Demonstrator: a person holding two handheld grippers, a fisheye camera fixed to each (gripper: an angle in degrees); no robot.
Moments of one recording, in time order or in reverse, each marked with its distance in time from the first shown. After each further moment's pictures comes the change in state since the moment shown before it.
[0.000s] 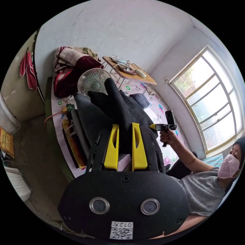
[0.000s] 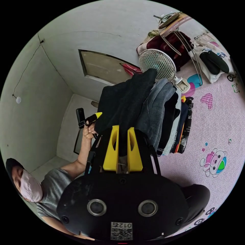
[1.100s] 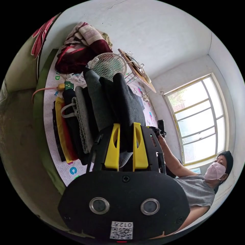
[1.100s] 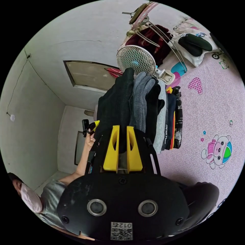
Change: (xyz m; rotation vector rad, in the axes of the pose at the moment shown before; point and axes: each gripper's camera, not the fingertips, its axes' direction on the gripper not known) left arm -0.228 0.074 0.027 0.019 0.237 -0.222; right arm -0.076 0.304 -0.237 0.063 0.036 0.160
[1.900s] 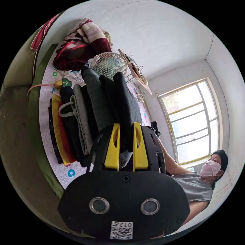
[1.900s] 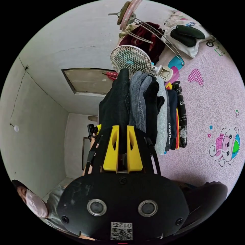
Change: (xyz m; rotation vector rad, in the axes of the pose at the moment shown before) left arm -0.054 -0.006 -0.011 -0.006 0.071 -0.001; right arm -0.054 0.068 -0.089 0.025 -0.064 0.096
